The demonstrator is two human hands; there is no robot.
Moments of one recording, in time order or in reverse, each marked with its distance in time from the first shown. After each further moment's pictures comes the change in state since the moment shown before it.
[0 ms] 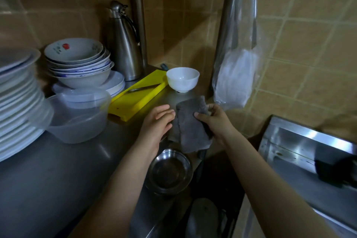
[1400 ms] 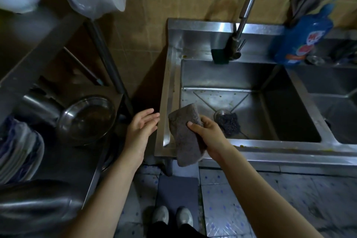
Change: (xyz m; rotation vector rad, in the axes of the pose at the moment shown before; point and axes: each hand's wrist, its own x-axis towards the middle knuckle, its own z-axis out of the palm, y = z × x) left_hand -0.145 -0.197 0.088 0.183 -0.408 -0.295; right_hand -0.269 0.148 -0.155 0.265 0.491 0.399
